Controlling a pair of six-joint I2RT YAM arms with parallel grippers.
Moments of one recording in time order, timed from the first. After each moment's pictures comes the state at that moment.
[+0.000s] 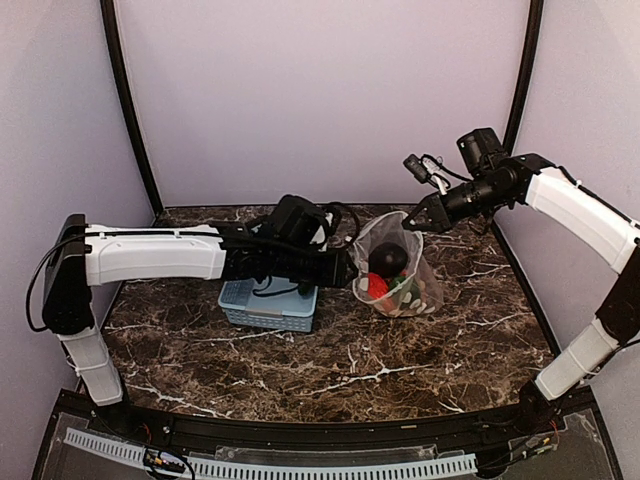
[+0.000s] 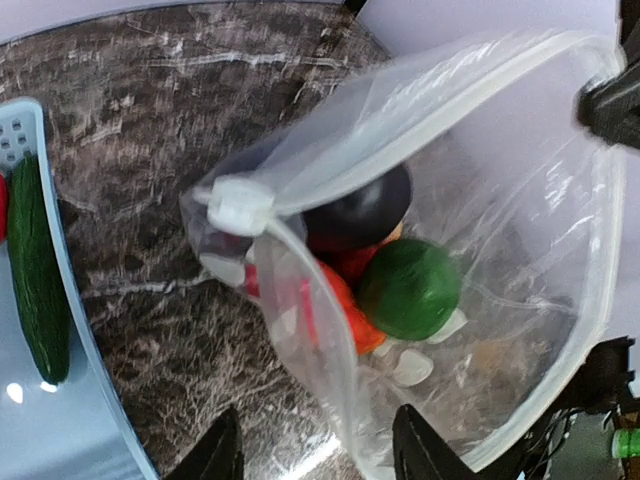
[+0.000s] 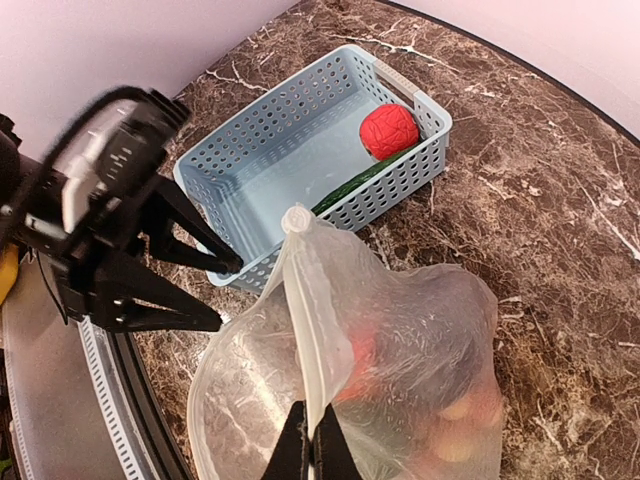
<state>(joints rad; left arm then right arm) -0.99 1.77 1.41 -0.26 -0.03 -0.60 0.41 1.50 1.48 -0.84 -0.65 -0.17</state>
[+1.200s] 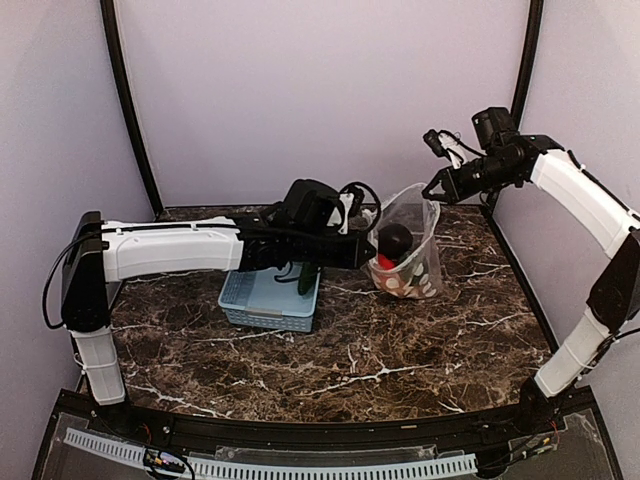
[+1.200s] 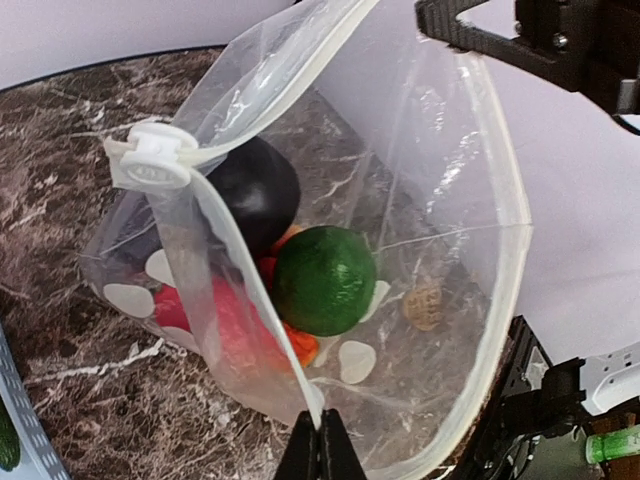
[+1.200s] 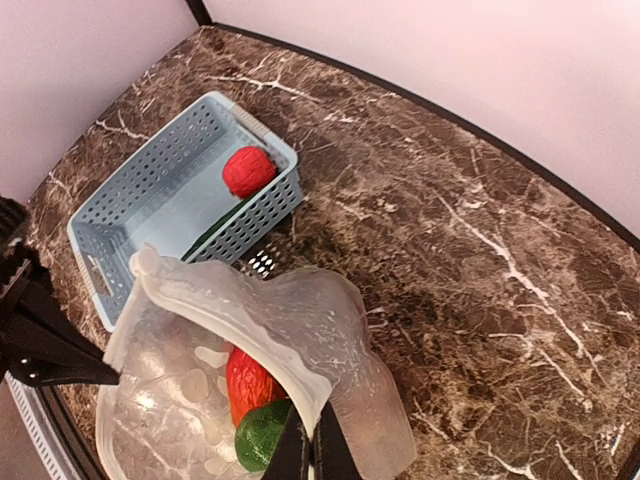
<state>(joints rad) -1.00 1.89 1.55 -0.18 0.04 -0.55 0.32 1.58 1.65 -0.87 -0.46 -0.18</state>
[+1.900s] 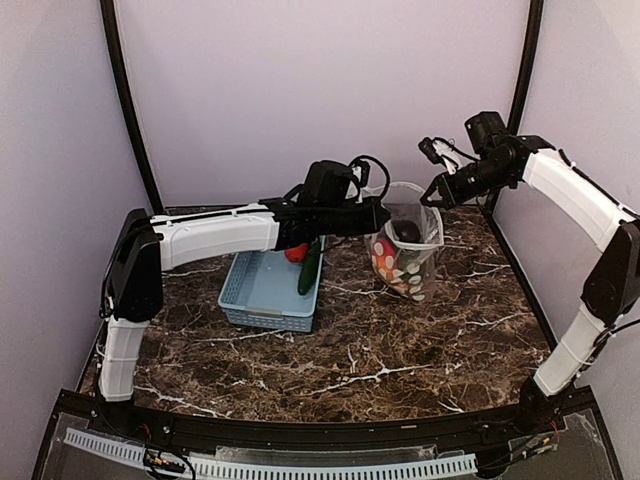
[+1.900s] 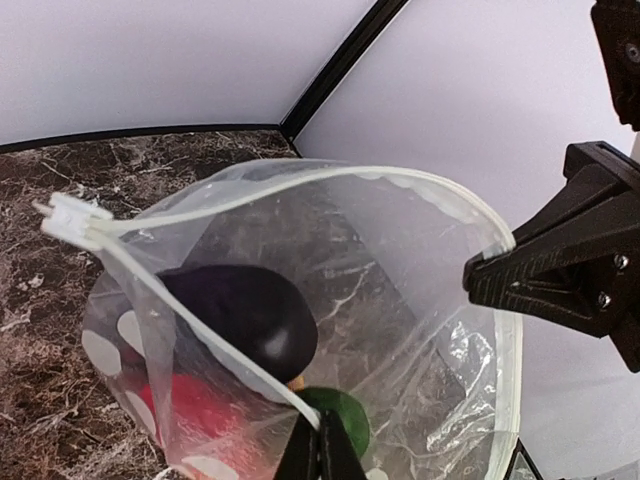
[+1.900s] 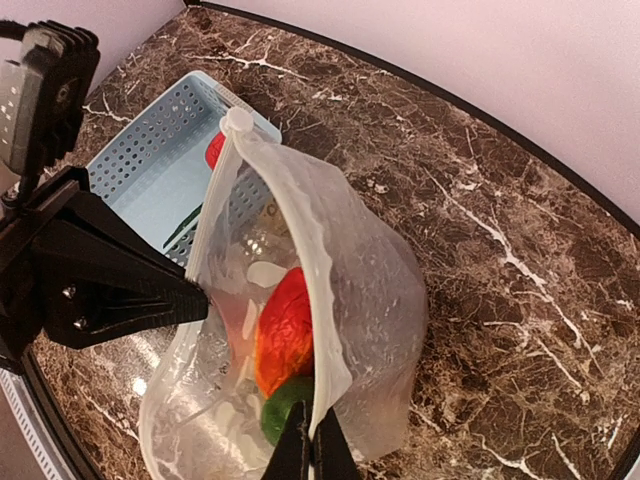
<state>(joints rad) -0.92 2.16 1.90 -0.08 0.05 -0.62 0.31 1.63 1.67 -0.91 -0.44 -0.20</state>
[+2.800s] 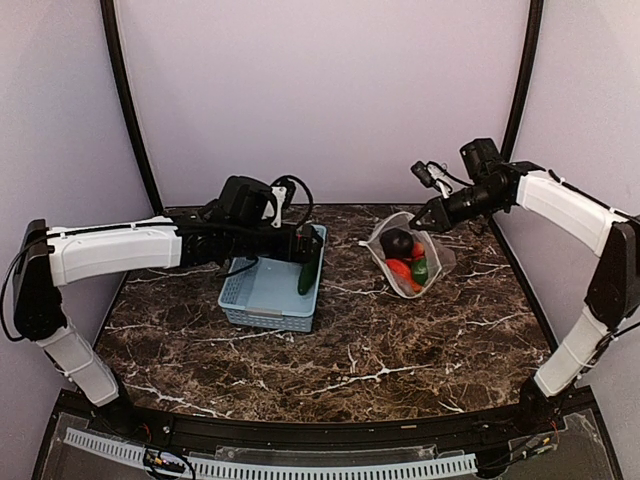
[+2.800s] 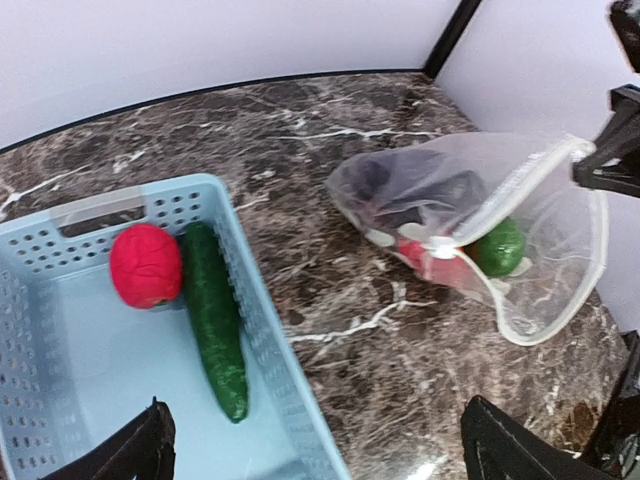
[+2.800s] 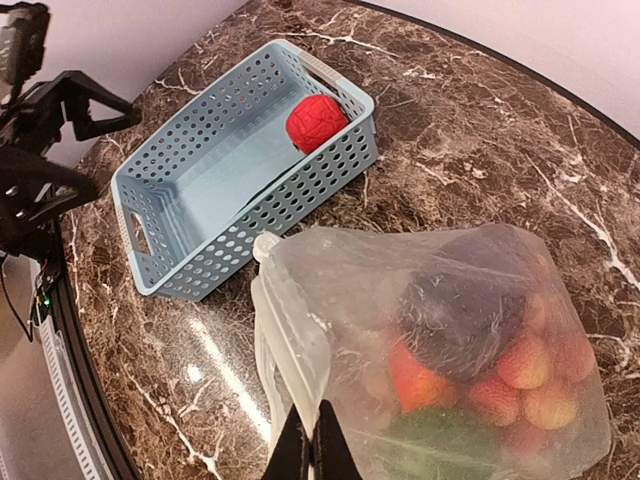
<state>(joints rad) -0.82 1.61 1.25 -0.20 -0.10 -0.40 0.31 1.60 1.45 -0.76 -0.64 -0.22</state>
